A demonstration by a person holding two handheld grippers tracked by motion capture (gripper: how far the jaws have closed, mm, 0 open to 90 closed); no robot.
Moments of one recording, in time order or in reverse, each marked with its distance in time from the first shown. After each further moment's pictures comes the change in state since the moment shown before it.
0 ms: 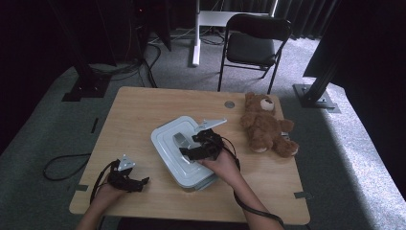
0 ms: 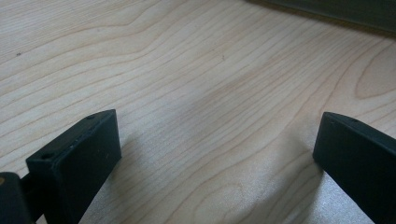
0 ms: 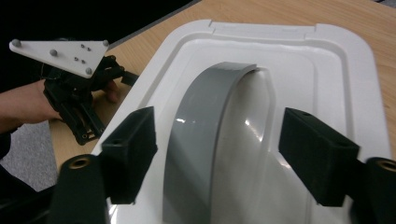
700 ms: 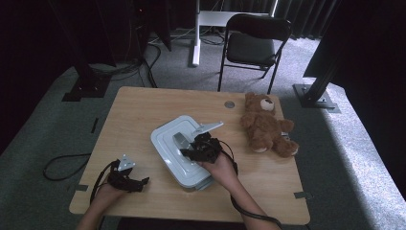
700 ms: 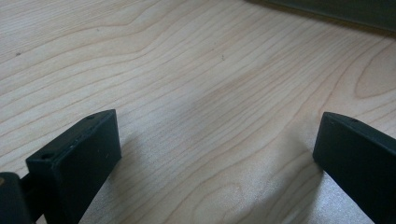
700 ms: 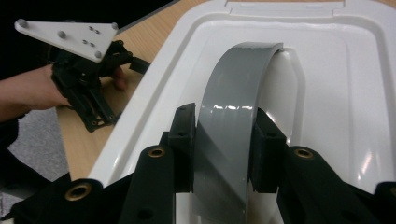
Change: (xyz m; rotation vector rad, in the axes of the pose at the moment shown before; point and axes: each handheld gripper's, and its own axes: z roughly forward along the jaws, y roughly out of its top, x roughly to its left) left arm 0.000 0.000 0.000 -0.001 -0.001 -0.002; right arm 0.011 -0.004 0.004 0.041 0.022 0.000
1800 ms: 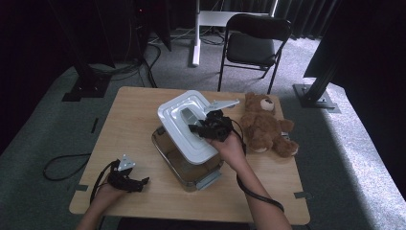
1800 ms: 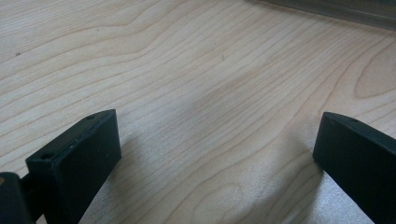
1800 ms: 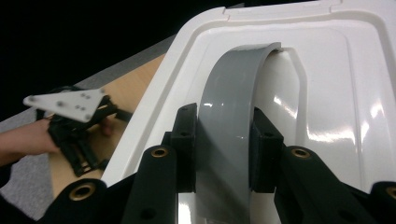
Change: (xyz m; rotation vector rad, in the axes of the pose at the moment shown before) left arm 0.000 0.000 0.000 -0.001 0.001 0.002; right arm -0.033 0.044 -0.042 -0.129 -0.043 -0.002
